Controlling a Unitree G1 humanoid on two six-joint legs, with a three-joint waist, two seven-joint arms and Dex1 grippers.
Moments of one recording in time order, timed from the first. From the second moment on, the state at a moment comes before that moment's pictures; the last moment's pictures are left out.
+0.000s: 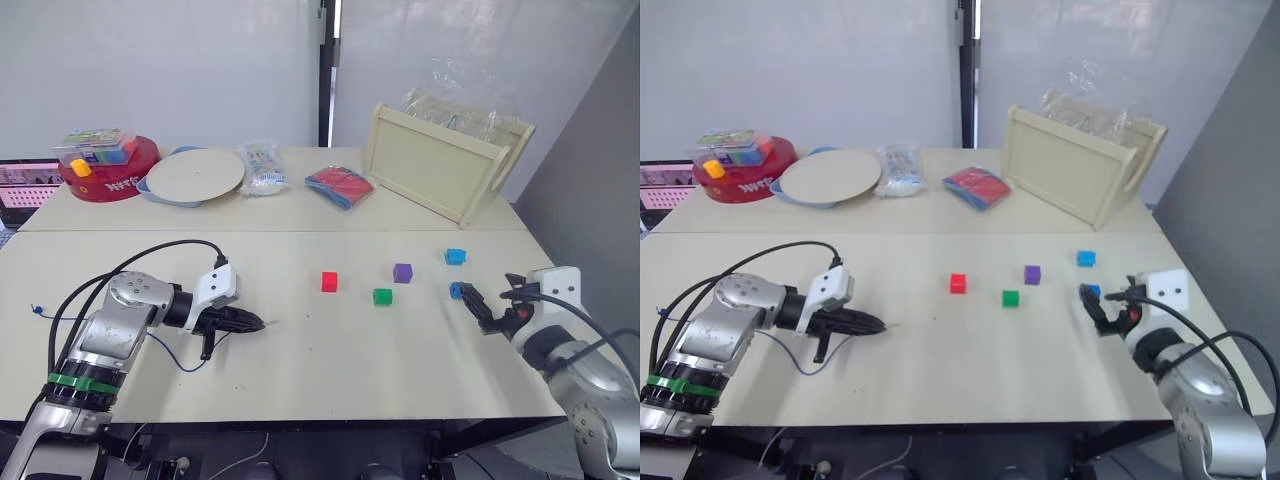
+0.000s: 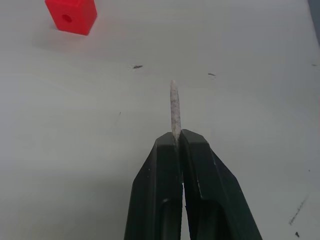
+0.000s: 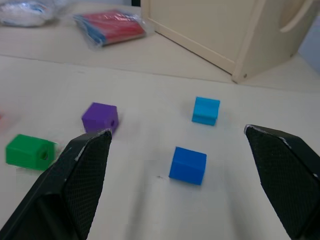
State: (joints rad) left arm -0.49 0.77 -0.09 0.05 -0.18 0.39 -1.40; right arm -0.06 -0.49 -0.36 -0.42 0.44 0.59 0.27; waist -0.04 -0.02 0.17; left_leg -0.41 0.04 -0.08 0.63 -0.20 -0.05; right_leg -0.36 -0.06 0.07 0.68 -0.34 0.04
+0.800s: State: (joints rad) left arm -0.45 0.82 -0.09 -0.08 -0.24 0.46 -1.29; right arm -0.28 -0.26 -0.22 -0.04 0.21 0.53 0.00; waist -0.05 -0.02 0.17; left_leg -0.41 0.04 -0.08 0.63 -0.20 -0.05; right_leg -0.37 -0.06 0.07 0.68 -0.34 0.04
